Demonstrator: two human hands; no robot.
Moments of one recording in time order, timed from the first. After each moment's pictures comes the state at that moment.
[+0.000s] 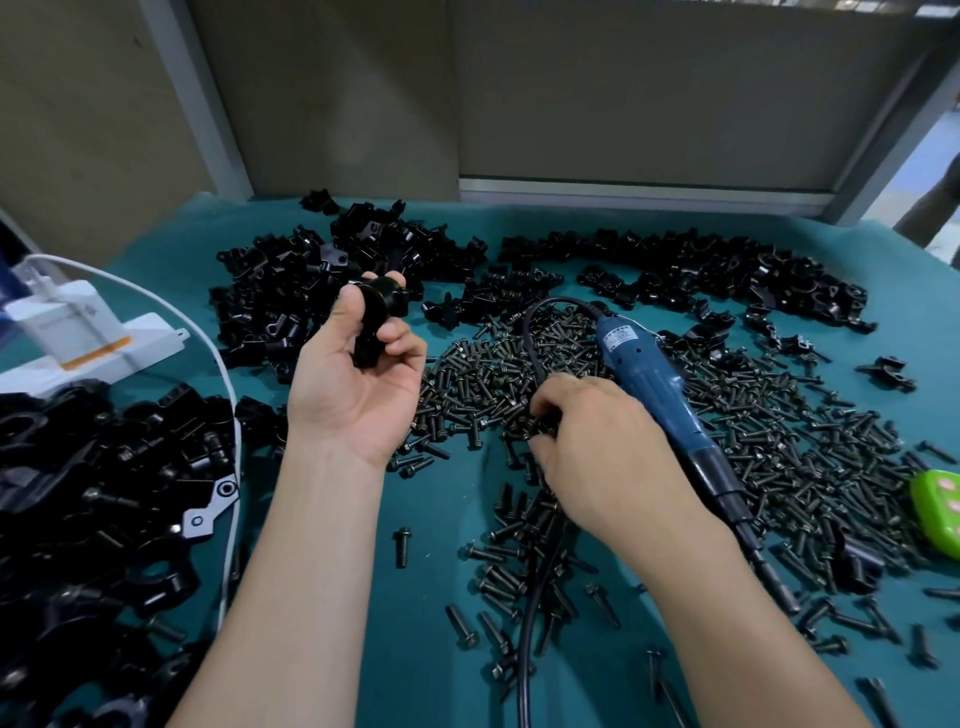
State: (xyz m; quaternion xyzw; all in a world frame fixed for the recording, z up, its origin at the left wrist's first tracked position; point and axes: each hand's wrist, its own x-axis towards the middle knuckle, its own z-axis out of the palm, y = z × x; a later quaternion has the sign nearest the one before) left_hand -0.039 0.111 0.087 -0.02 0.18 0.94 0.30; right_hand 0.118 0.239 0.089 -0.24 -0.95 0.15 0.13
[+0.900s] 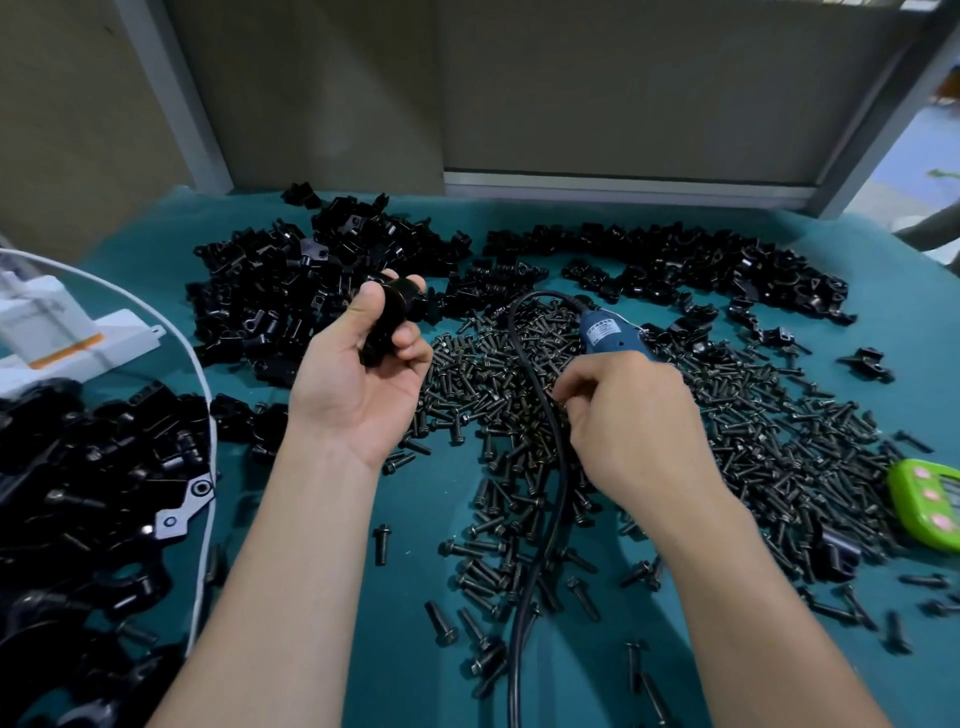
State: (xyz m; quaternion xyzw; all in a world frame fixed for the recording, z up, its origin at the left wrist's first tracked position) left_hand -0.031 0.123 0.089 0.06 0.28 0.91 0.31; right_hand 0.124 0.261 0.106 -0.33 -0.91 0.19 0.15
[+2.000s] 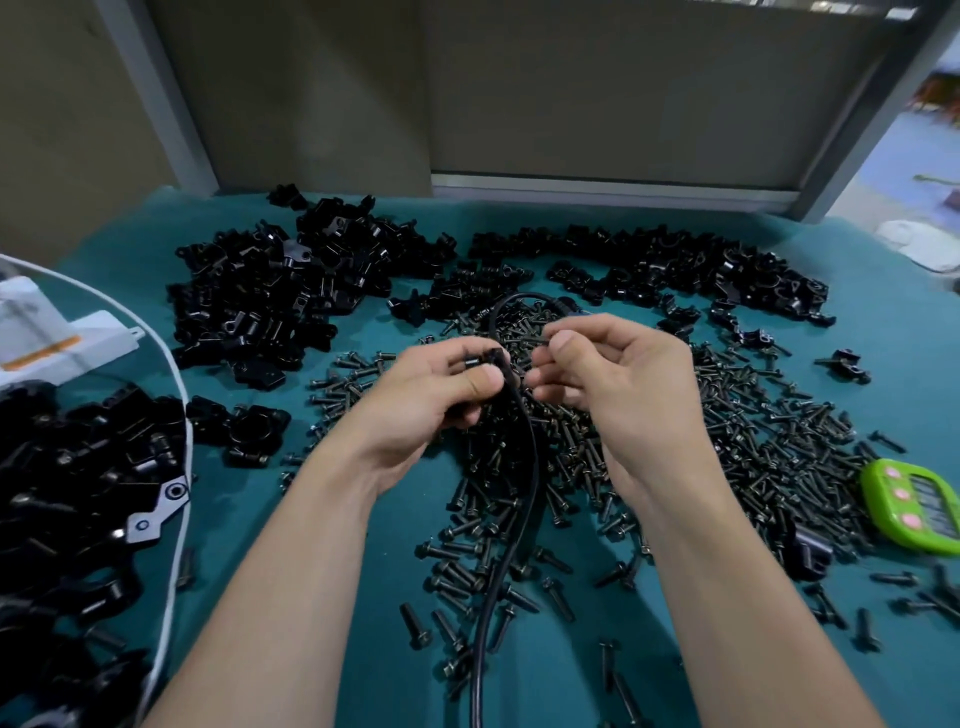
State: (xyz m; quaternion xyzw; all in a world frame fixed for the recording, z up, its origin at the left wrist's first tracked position) left_hand -0.006 0.145 0.075 0.28 0.60 0.66 0.36; right_hand 0.123 0.272 0.106 -0.21 -0.64 0.67 0.32
